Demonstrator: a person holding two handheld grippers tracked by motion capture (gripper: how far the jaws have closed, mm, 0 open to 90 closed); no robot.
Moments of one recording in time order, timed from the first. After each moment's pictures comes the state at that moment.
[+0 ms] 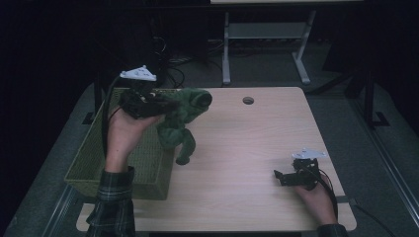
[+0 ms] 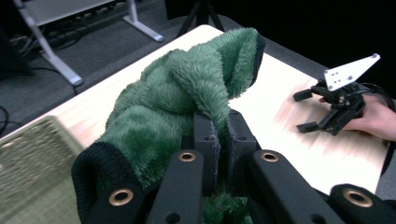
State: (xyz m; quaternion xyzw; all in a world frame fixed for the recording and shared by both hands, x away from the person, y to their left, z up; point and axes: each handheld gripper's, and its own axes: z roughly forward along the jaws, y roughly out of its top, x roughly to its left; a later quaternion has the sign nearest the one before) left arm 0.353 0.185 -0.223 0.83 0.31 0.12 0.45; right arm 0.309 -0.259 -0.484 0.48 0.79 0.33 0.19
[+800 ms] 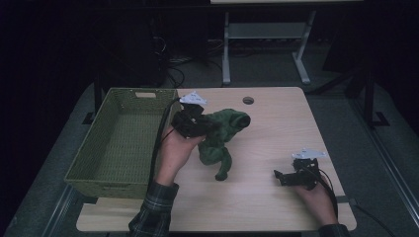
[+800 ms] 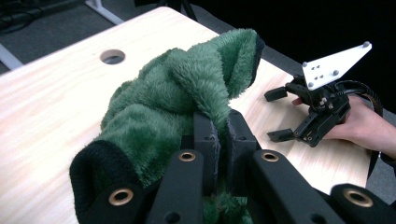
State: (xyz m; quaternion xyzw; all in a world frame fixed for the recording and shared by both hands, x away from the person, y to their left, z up) left arm 0.354 0.094 -0.299 0.83 0.31 0.07 0.45; right arm 0.309 -0.259 -0.484 0.49 0.79 0.33 0.19
